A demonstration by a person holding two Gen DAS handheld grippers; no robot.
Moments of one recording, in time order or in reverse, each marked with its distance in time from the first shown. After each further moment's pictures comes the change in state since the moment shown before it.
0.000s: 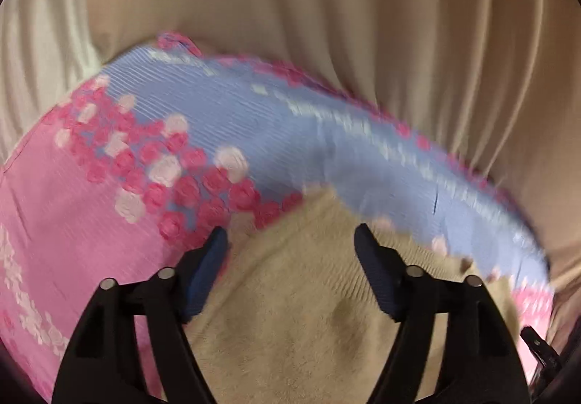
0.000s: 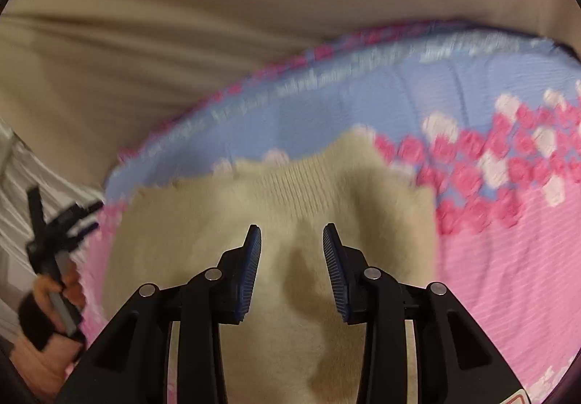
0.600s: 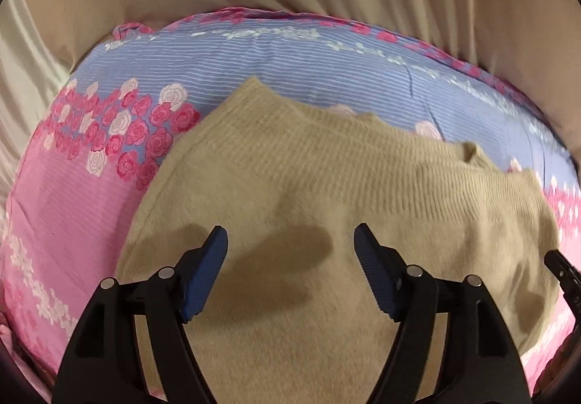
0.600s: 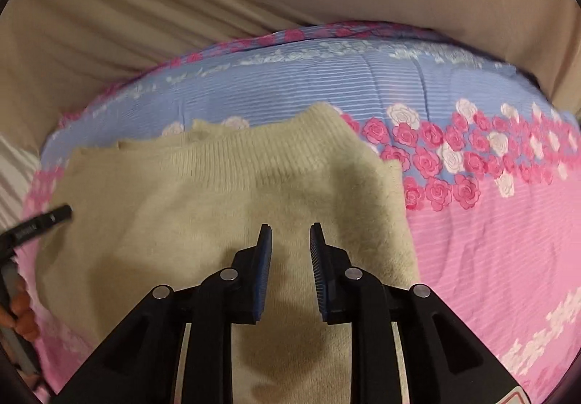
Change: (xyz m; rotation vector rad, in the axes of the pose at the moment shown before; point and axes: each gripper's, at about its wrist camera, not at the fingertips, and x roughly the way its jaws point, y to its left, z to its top) left arm 0.000 -0.069 -0.068 0.241 0.123 0.099; right arm 0.005 0.044 -0.027 -0.133 -0.011 -0.317
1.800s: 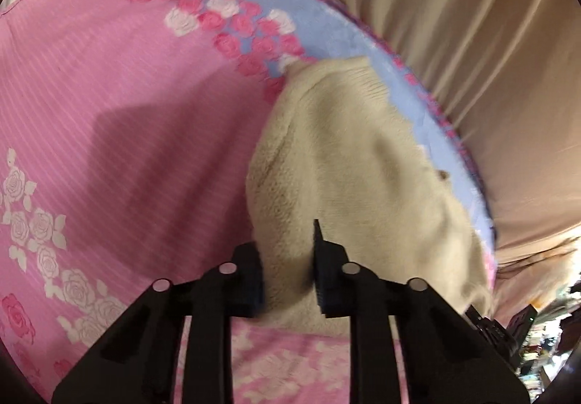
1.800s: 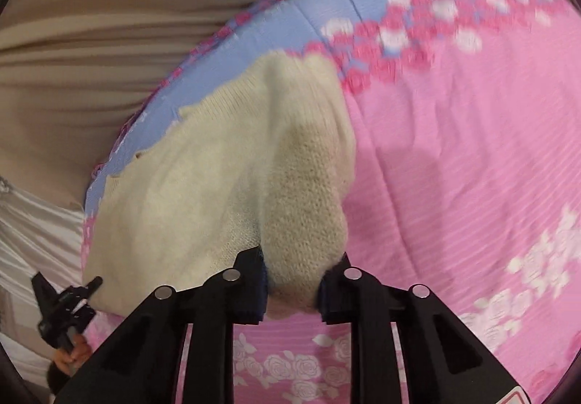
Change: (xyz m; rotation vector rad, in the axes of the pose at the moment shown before) left arm -0.010 0.141 -0.077 -0.406 0.016 -0.402; right arm -0.035 -0.076 -0.072 0.364 0.018 0.230
